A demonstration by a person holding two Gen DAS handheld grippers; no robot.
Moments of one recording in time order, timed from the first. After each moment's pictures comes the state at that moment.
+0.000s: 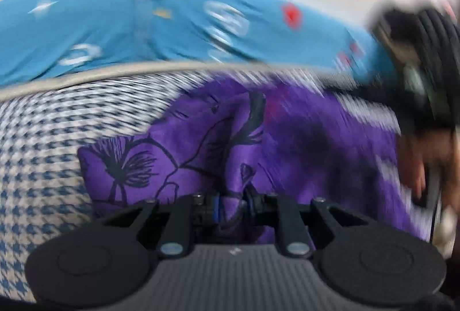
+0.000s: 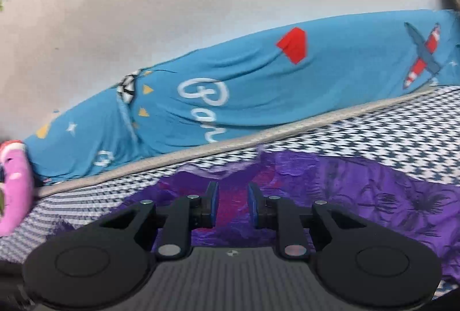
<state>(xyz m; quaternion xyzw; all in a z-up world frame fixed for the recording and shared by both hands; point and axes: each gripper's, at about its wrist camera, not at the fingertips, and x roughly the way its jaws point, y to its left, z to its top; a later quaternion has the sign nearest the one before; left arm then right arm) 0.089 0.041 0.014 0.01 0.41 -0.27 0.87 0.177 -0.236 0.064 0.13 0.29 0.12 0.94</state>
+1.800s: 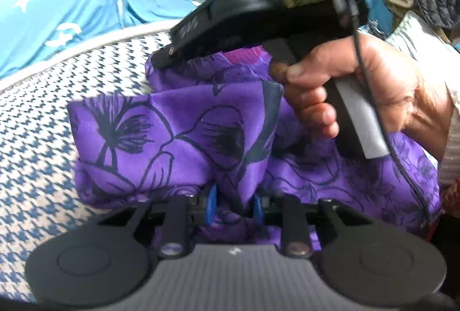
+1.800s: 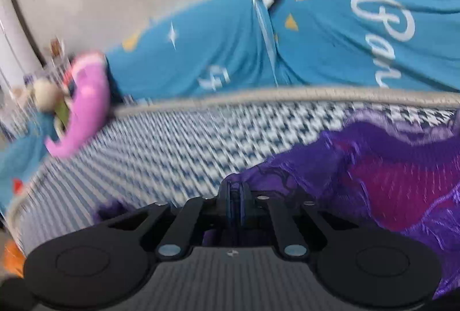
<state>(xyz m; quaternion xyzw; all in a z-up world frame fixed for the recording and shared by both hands) 0.064 0.030 -0.007 0.05 0.44 -0.23 0.87 0.224 -0.102 0.025 0.09 0.35 0.33 0.87</state>
